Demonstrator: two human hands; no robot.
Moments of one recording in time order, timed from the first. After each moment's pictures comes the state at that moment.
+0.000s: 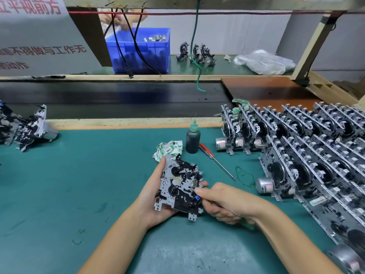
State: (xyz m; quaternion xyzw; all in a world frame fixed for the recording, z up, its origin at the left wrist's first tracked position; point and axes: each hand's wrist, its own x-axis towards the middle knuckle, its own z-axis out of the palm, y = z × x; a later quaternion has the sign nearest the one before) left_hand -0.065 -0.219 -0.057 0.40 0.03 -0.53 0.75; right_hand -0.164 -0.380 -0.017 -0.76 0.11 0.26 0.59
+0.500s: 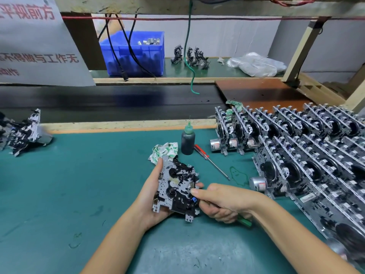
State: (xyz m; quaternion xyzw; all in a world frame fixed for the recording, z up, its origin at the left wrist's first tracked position) left_hand -0.071 -0.224 -0.049 0.43 0.02 -0.50 0.75; right_hand -0.160 -0.388 -0.013 -0.75 0.09 0.34 0.56
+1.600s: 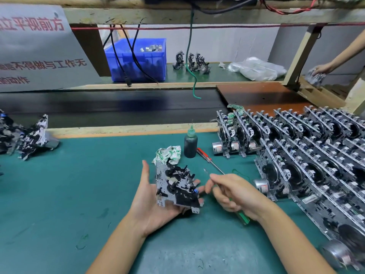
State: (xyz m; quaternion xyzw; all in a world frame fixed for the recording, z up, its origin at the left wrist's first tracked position) left_hand -0.078 -0.213 -0.038 0.29 0.05 -0.51 0.81; right_hand -0.165 -0.401 -0.030 -0.64 0.12 0.10 0.76
